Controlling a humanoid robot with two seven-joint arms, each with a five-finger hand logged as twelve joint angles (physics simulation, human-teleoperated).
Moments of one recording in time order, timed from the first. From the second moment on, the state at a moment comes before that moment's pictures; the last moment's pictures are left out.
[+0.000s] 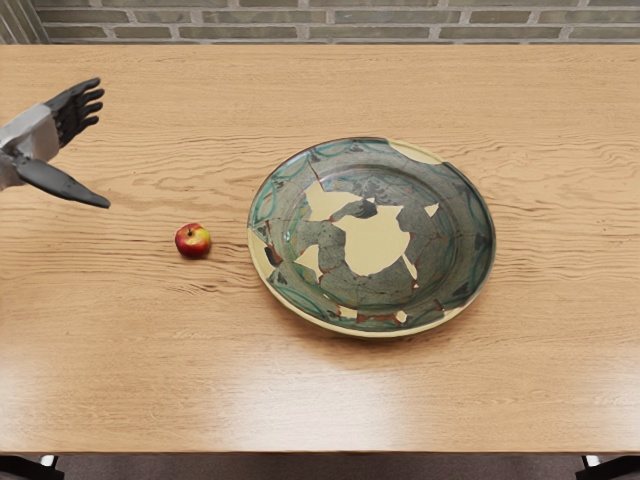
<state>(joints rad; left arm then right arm) -0.81 0.79 -0.33 -0.90 0.53 -0.27 -0.61 -0.01 0.00 -0.12 0.14 -0.06 -0.15 -0.18</state>
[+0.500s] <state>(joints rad) -0.96 0.86 -0.27 -1.06 1.00 -0.27 -0.61 -0.01 0.00 -0.12 0.14 -0.06 -0.15 -0.18</state>
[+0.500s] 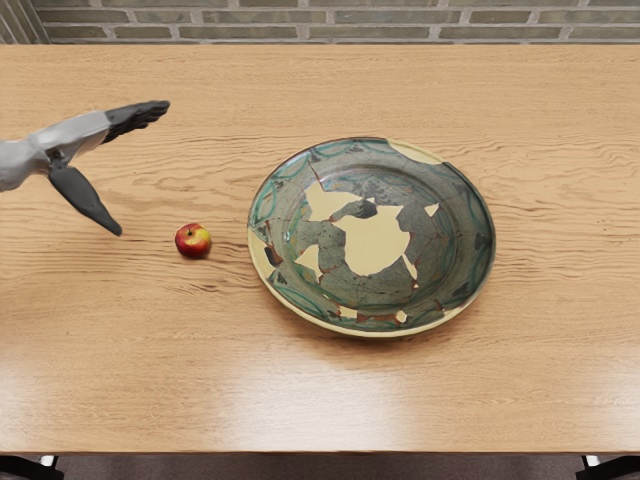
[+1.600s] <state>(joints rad) -1.31 0.51 -0.18 -1.17 1.03 -0.61 0.50 -0.01 0.00 -0.12 0.14 -0.06 -0.15 -0.18</state>
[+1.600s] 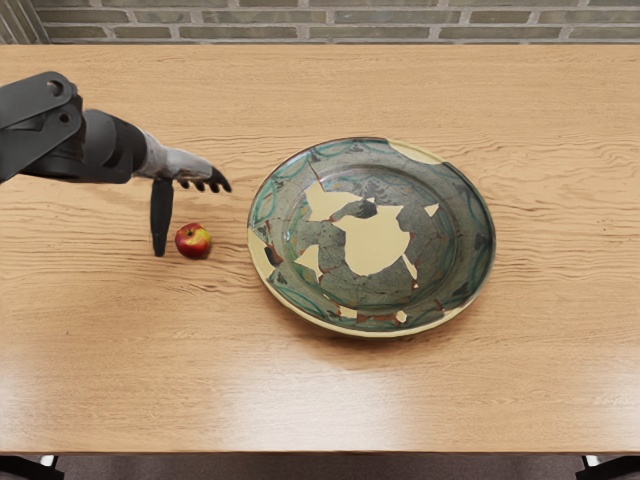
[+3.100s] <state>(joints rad) -1.30 0.38 -0.16 -0.90 0.97 -0.60 0.57 -0.01 0.00 -0.12 0.14 -0.06 -0.15 -0.18</state>
